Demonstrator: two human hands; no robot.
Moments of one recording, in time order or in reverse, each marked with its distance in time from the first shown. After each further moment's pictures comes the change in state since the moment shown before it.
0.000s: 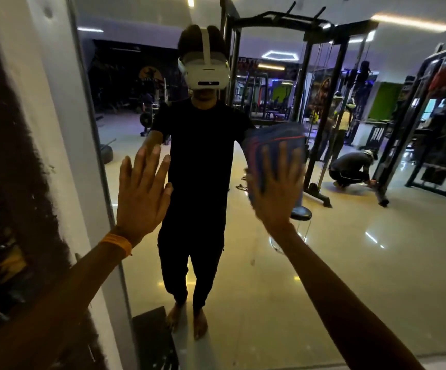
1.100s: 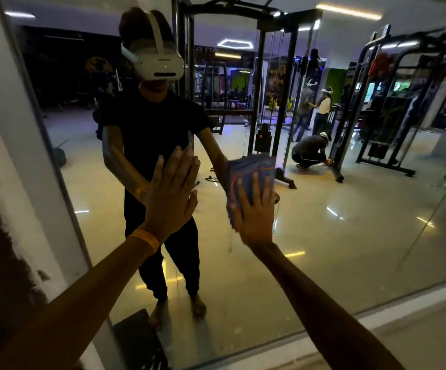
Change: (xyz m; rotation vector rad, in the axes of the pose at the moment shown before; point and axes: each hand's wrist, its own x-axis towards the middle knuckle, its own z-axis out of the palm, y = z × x) left_hand 0.018 0.077 0.048 -0.086 -0.072 0.215; right_hand -0.086 0.030 -0.021 -0.014 -0.241 0.045
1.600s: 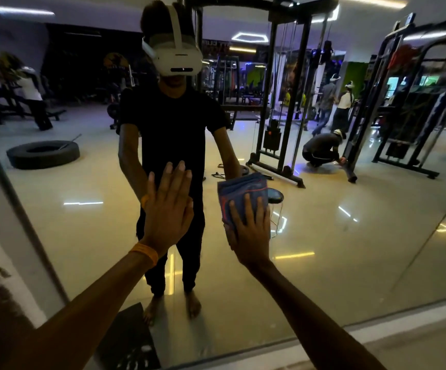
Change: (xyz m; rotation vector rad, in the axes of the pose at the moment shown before) left_hand 0.001 0.080 0.057 -0.026 -0.009 -0.137; right_hand -0.048 0.088 -0.001 -0.011 -0.069 -0.092
